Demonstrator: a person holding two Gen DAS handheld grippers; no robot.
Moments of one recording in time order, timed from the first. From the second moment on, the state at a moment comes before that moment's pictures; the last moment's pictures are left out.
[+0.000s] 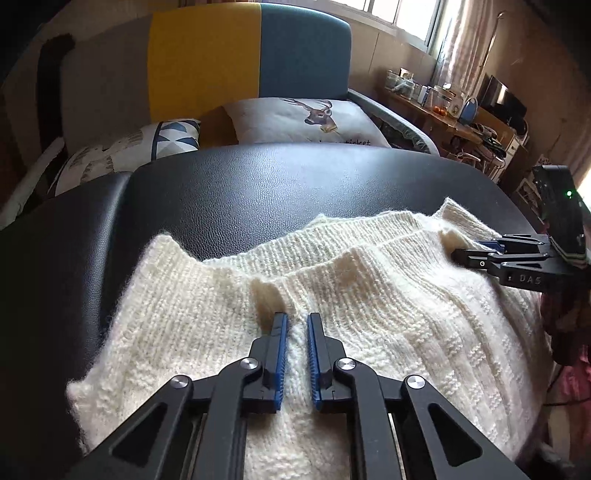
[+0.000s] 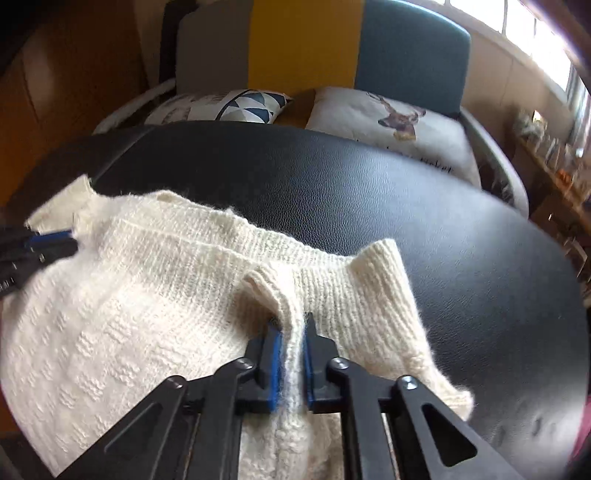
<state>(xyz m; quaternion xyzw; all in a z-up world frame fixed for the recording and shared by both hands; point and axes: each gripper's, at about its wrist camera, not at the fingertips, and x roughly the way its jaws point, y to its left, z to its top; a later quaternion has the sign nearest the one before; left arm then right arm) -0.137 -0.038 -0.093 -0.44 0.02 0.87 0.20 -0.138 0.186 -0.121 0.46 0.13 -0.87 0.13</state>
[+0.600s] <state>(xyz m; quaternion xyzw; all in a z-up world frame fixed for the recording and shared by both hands) -0.191 -0.041 -0.102 -0.42 -0.10 0.89 0.16 -0.184 0.214 -0.124 0.42 0.05 -0.90 0.01</state>
